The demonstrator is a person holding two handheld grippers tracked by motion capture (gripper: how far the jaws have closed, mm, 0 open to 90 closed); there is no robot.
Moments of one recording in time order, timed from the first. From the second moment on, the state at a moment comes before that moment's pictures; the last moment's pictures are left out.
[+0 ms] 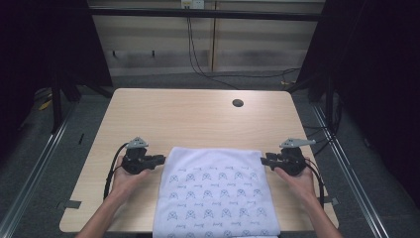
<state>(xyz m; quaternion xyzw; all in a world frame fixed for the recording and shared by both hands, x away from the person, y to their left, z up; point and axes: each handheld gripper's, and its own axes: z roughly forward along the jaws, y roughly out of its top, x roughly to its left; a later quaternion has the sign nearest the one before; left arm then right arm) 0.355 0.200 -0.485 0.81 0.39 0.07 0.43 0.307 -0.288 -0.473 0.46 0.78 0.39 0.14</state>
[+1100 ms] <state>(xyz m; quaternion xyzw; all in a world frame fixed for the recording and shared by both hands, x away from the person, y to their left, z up) 0.387 0.187 -0.467 0.78 0.39 0.06 0.48 0.365 -0.270 -0.463 0.45 0.78 0.42 0.10</state>
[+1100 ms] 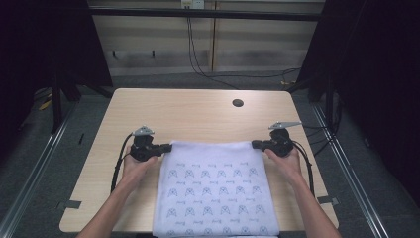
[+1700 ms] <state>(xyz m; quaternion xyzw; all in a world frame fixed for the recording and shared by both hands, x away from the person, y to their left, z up) 0.438 0.189 -0.298 0.72 0.35 0.17 0.57 0.412 -0.286 -0.294 0.42 0.71 0.53 0.20</state>
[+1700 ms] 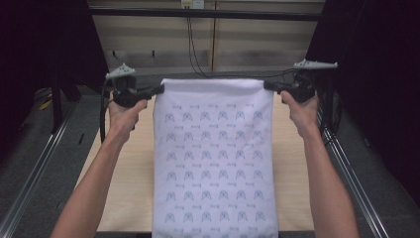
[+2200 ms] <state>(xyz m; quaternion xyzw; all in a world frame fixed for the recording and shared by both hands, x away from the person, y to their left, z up) 0.363 0.194 -0.343 0.77 0.30 0.12 0.55 0.333 -0.301 -0.335 0.39 0.74 0.53 0.16</state>
